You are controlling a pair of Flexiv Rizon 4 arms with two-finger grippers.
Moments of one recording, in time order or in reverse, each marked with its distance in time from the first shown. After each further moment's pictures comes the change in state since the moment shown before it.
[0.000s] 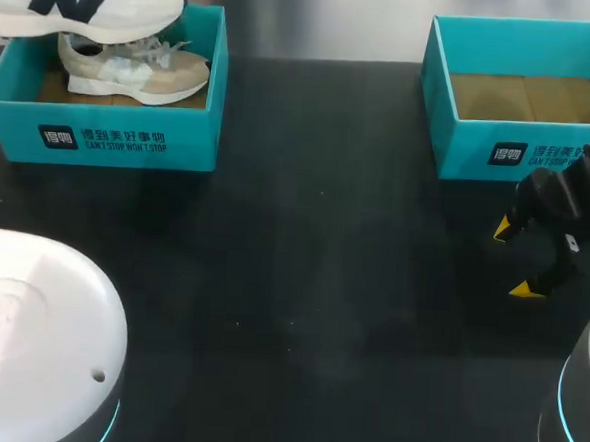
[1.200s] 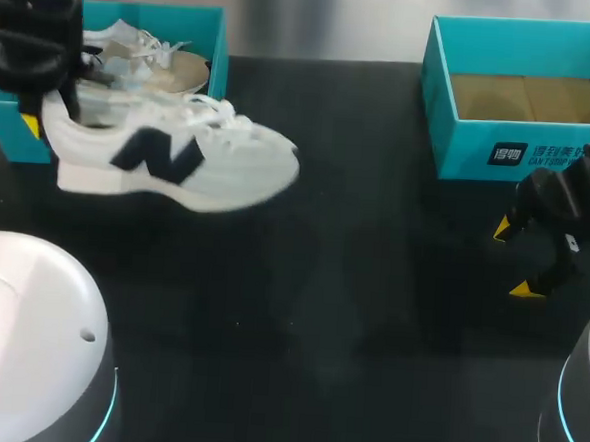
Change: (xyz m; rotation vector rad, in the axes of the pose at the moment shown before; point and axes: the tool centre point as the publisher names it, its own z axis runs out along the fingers) left arm -0.175 -0.282 -0.013 0.108 0.018 0.118; right arm 0.000 0.000 0.000 0.000 0.000 0.000
